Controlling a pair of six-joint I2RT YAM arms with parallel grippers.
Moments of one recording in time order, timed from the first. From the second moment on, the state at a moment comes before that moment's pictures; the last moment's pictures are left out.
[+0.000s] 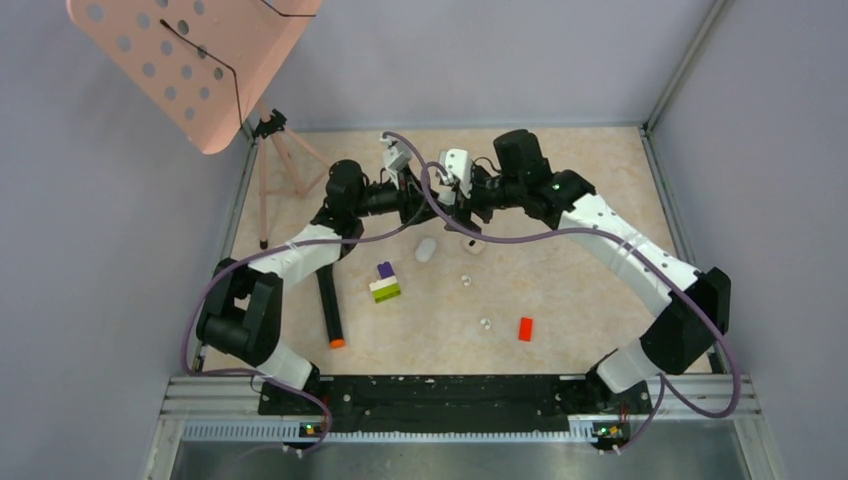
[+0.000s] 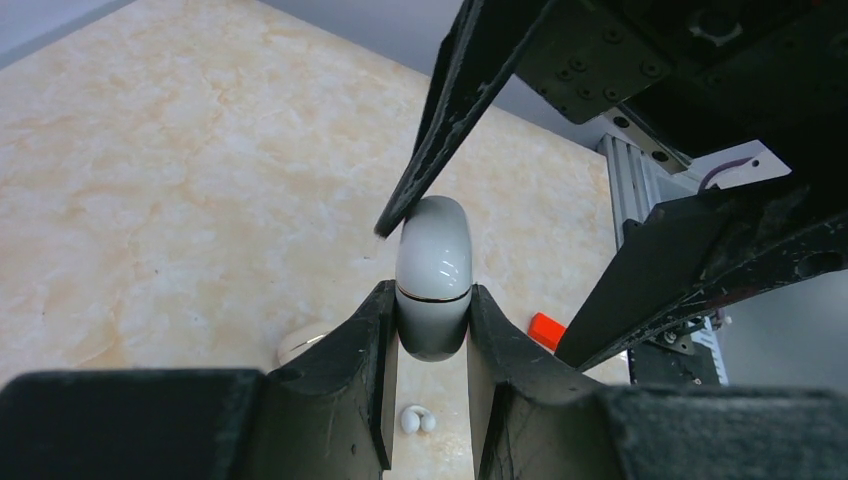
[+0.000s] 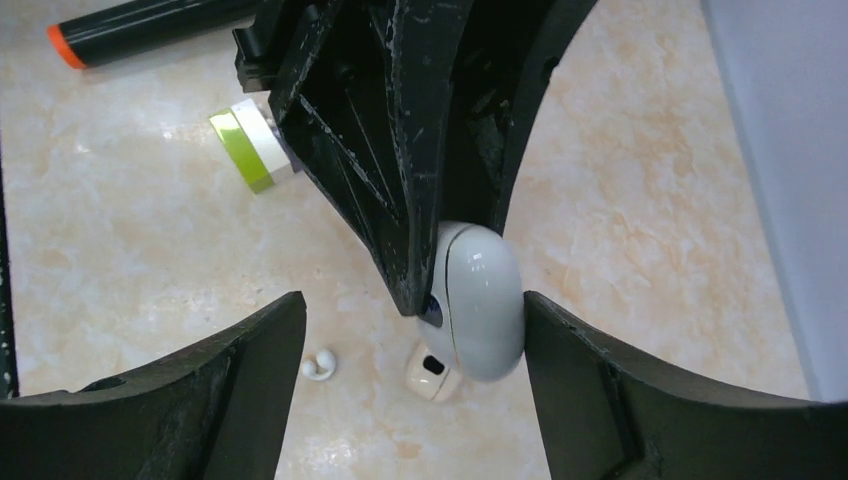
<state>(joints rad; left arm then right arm) -0.38 1.55 0.94 0.62 0.98 -0.32 0.63 1.53 1.46 -0.57 -0.55 -0.63</state>
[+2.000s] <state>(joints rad) -0.30 1.66 0.95 -0.17 0.66 0.03 0.46 1.50 1.19 -0.44 -0.42 -0.08</state>
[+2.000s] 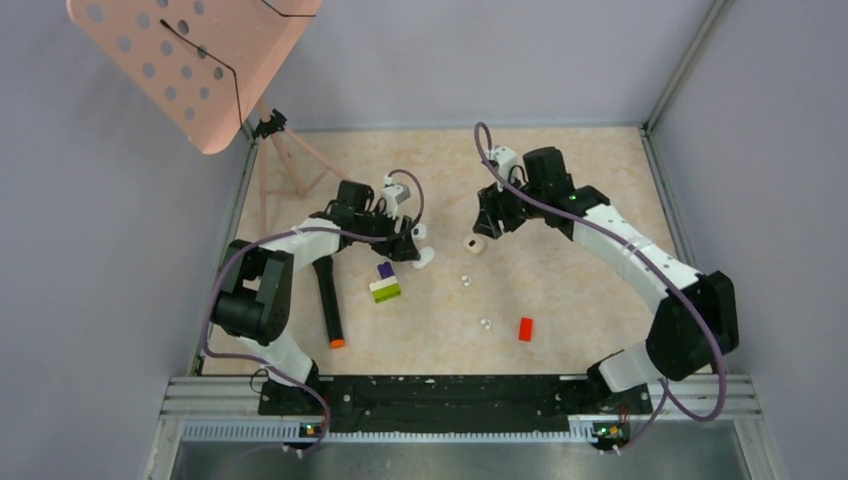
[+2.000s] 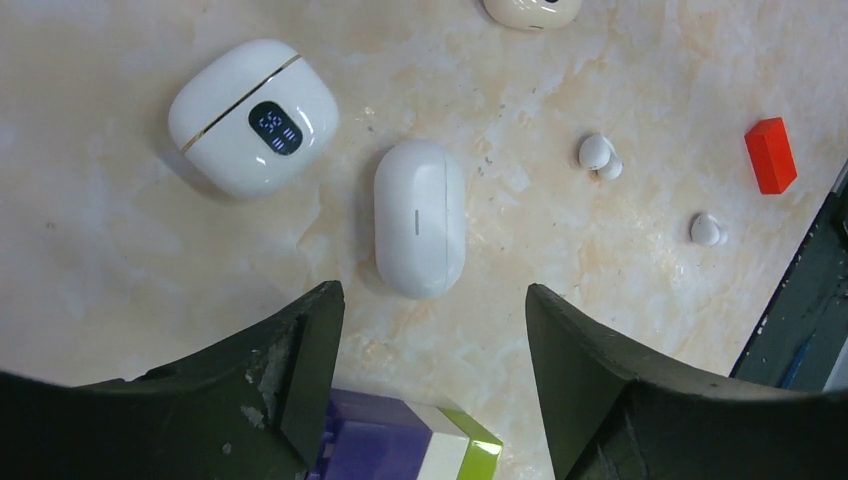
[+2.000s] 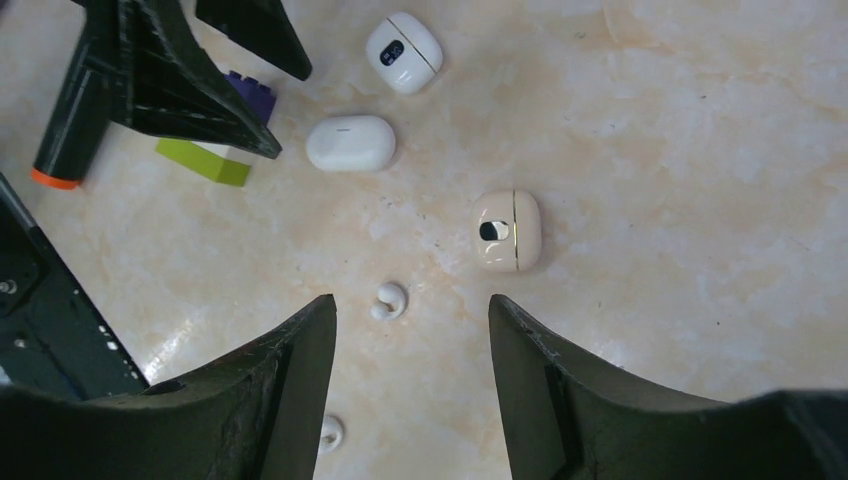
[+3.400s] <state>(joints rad) -0.32 1.25 1.01 -0.32 0.67 -0.09 0.44 1.45 1.03 -0.28 -0.58 -0.28</state>
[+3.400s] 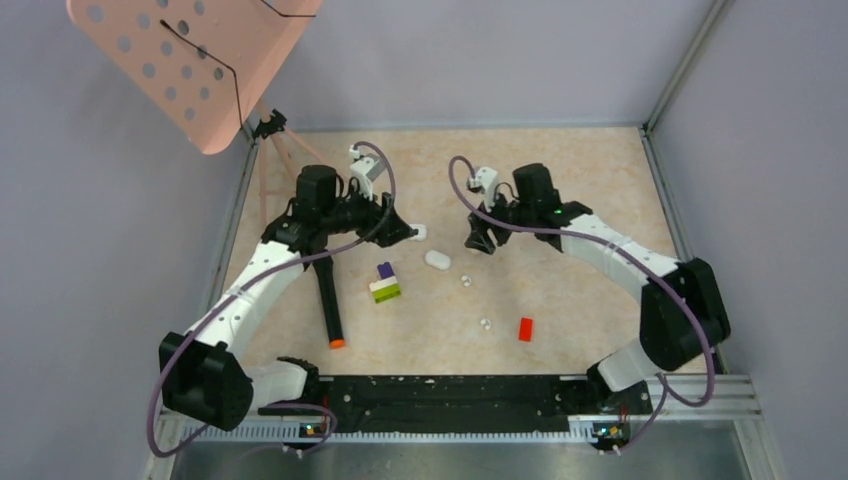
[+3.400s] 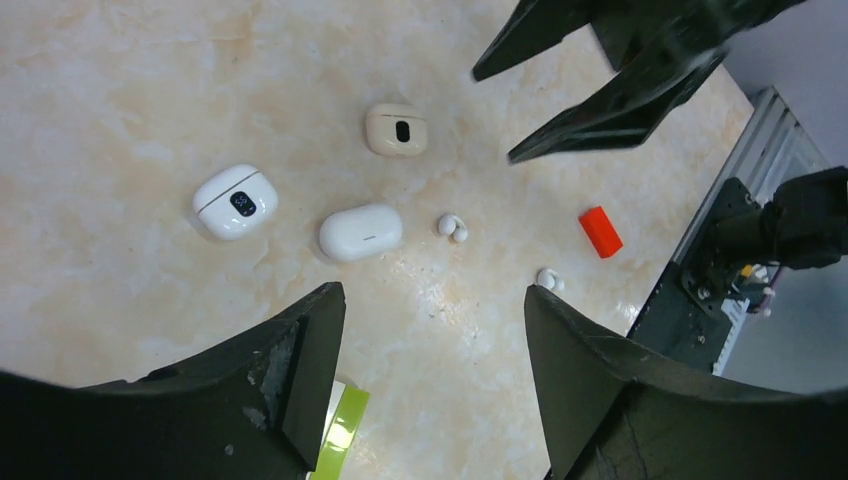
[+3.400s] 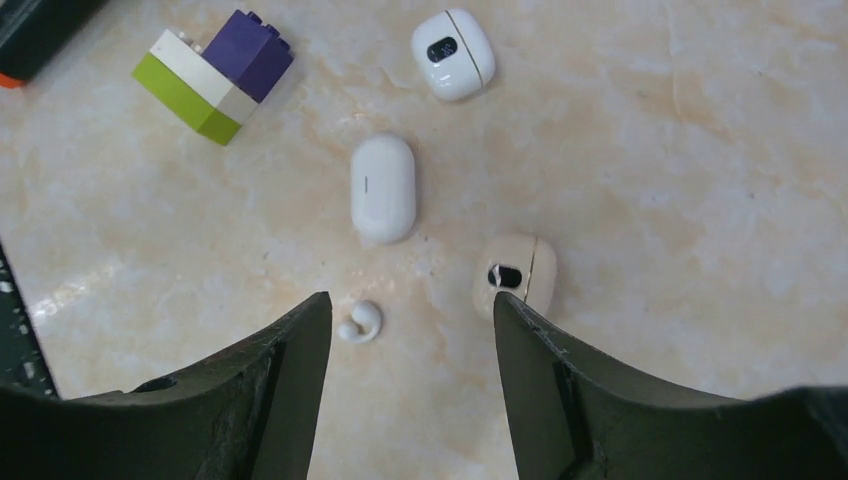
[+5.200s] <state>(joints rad) -0.20 1.32 0.85 0.09 0.83 -0.31 0.69 1.49 1.13 -0.25 -0.22 -0.76</state>
